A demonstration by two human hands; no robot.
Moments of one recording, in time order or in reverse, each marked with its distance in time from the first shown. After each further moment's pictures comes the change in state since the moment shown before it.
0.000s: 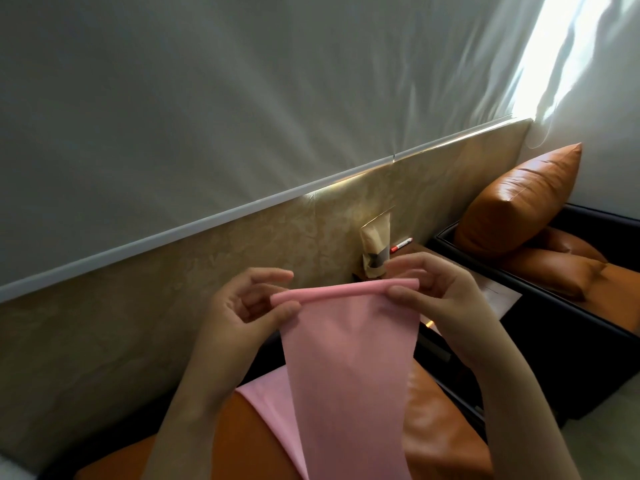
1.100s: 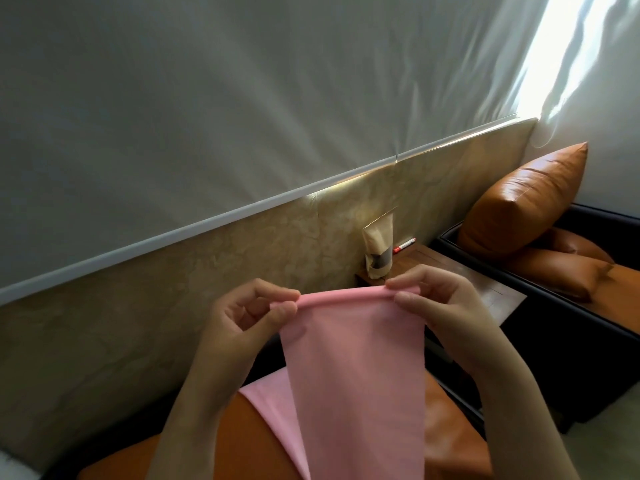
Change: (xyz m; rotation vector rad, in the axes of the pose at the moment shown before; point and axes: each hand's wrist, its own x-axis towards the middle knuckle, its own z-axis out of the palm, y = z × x) left_hand -0.001 -0.003 0.000 -0.058 -0.040 0.014; right_hand 0.000 0.011 -0.006 0.107 -0.086 0.043
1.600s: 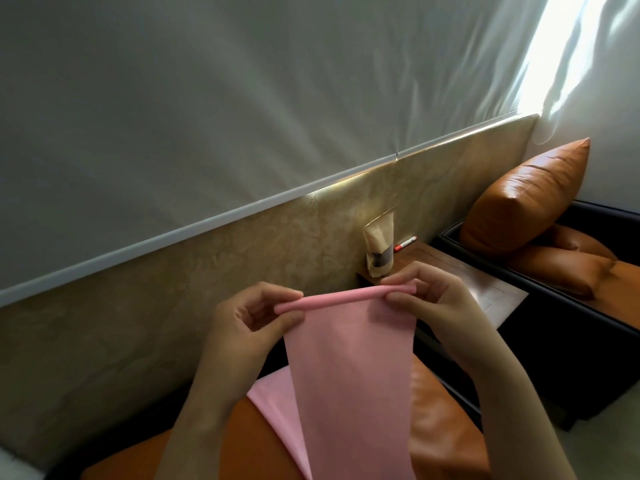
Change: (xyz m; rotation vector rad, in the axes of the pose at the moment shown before) left_hand 0.000 -0.005 0.006 0.185 0.062 0.012; right_hand 0.003 0.005 0.002 -0.056 0.035 0.020
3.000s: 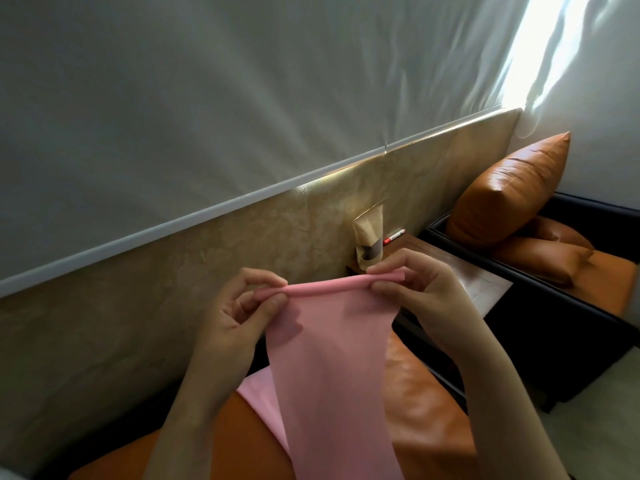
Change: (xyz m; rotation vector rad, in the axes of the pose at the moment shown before) left_hand 0.003 -0.006 0.001 -0.204 -0.020 -0.065; right_hand 0.002 -0.005 0.011 -0.013 0.013 -0.081
